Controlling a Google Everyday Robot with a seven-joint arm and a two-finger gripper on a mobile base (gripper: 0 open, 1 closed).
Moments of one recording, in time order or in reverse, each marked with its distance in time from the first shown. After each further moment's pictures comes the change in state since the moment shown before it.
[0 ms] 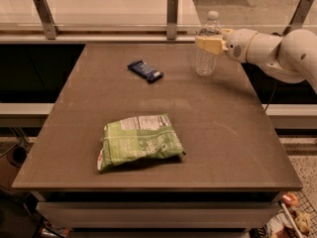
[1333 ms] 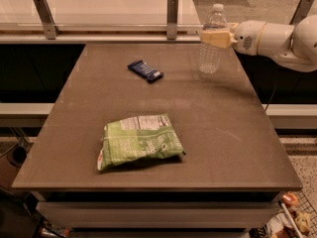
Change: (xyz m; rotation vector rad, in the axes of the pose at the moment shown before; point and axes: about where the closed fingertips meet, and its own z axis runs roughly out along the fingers) arm -0.021 0.011 -0.017 -0.101 0.036 0.045
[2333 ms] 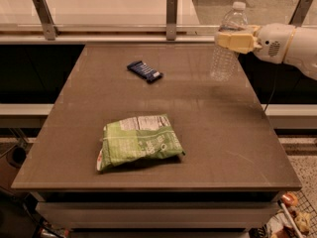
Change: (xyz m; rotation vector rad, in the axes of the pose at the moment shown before) arm -0.020 0.056 -0.064 -0.046 -0.047 0.037
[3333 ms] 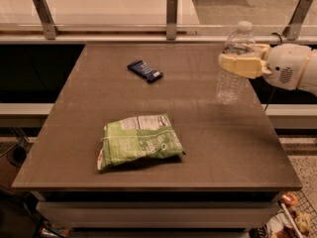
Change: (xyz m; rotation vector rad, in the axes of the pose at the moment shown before) arm 0.023 0.066 -0.043 0.058 0.043 -0.052
